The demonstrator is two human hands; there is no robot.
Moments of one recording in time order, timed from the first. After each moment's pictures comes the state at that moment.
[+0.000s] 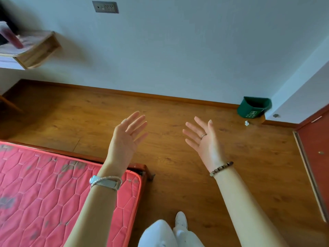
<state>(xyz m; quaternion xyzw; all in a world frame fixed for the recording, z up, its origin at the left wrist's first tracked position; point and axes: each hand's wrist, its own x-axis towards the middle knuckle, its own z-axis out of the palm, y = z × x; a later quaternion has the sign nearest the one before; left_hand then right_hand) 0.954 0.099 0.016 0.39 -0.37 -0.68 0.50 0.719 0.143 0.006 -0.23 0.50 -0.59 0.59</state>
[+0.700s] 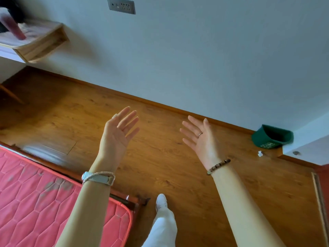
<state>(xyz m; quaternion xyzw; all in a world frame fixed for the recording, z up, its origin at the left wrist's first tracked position) 0.951 -0.132 -0.001 0.42 -0.34 -0.63 0.56 0.699 -0.119 -0.002 -0.28 0.50 -0.51 0.63</state>
